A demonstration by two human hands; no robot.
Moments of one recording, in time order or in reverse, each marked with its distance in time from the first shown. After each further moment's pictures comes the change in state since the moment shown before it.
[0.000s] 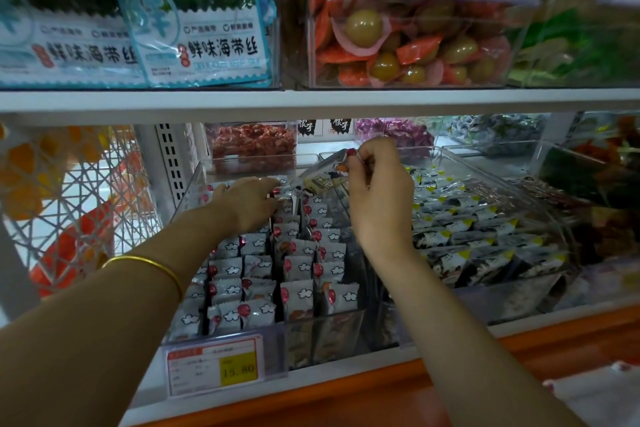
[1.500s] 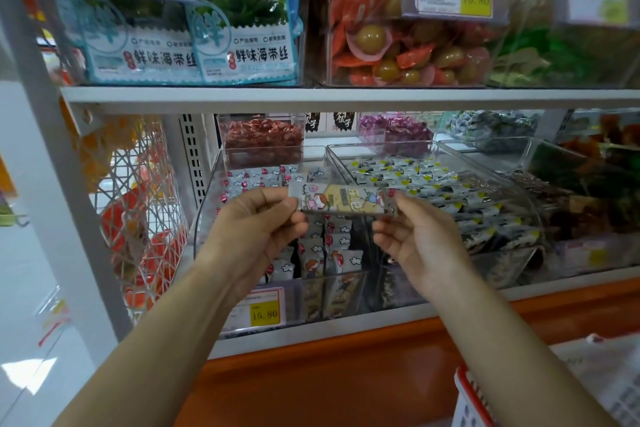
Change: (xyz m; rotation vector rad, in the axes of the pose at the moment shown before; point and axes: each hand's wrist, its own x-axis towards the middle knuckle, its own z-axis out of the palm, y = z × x) left_hand -0.133 0.055 -0.017 -1.747 0.166 -0.164; right_hand -0.051 -0.019 -0.063 0.849 -0.089 0.919
